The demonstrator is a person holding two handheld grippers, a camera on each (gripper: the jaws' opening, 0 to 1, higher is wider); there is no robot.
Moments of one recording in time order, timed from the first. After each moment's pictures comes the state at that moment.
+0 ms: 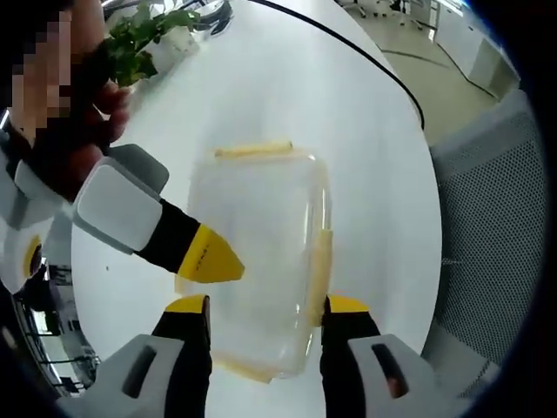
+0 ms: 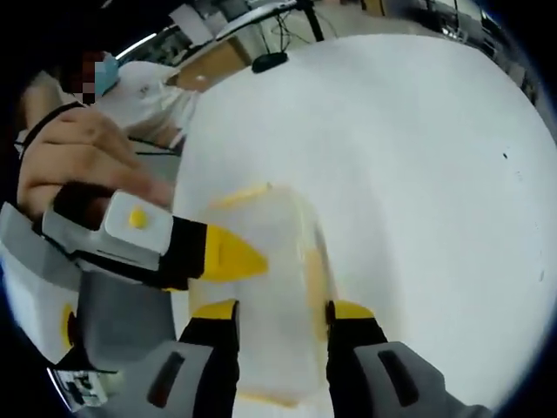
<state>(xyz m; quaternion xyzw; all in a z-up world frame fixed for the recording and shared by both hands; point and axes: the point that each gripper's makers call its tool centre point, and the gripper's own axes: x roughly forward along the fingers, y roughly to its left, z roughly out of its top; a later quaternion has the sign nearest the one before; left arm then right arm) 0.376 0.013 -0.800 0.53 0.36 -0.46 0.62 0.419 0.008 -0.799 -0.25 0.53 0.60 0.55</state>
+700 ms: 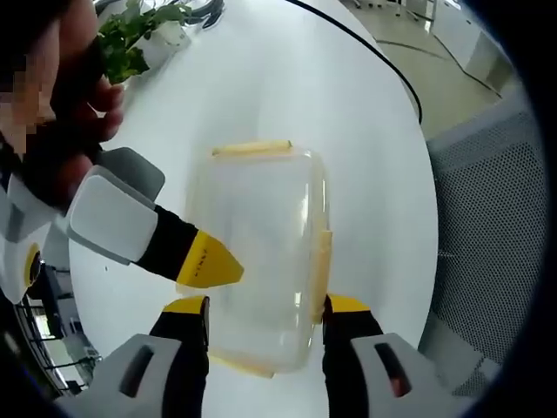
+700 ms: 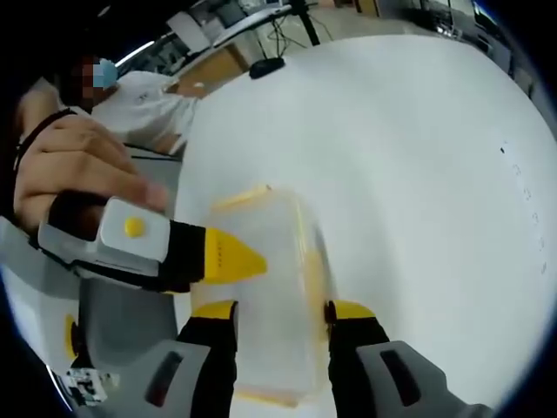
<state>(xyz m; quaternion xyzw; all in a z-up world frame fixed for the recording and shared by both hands) 0.377 0.015 -0.795 0.55 0.37 -0.47 0.58 0.420 0.009 -0.796 -0.23 0.53 0.59 0.56</state>
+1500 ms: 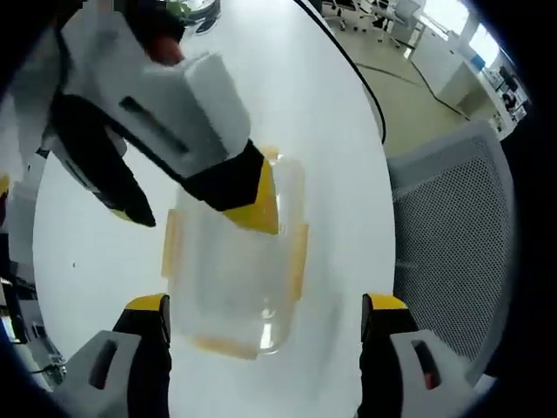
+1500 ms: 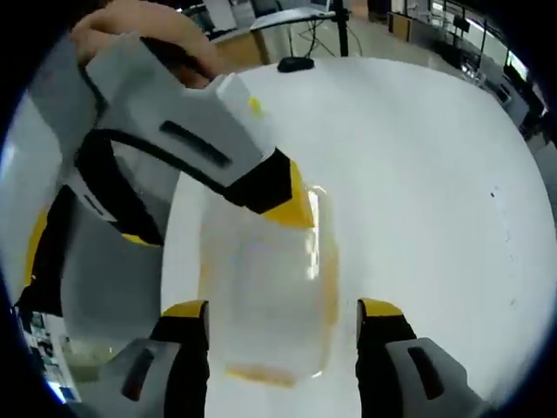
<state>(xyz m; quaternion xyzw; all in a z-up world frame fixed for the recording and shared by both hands) 0.363 0.028 -0.778 0.47 0.43 -0.53 0.56 0.404 -0.007 -0.779 -0.32 0.46 0.61 0.56</state>
